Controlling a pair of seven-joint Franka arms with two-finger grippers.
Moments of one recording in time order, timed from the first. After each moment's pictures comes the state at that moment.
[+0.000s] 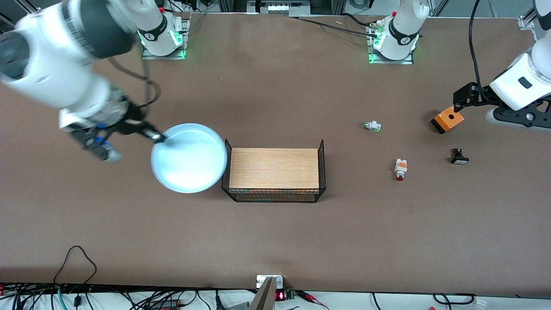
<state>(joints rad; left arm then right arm) -0.05 0.09 -0.05 -1.49 0.06 1.48 0.09 0.31 0.26 -0.11 -1.48 0.21 1.70 0.65</state>
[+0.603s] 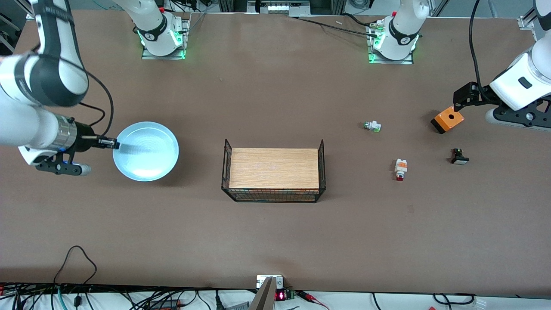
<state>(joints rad) -0.04 0.09 -0.05 -1.49 0.06 1.48 0.09 0.10 0.31 -0.11 -1.68 0.14 1.81 0.05</state>
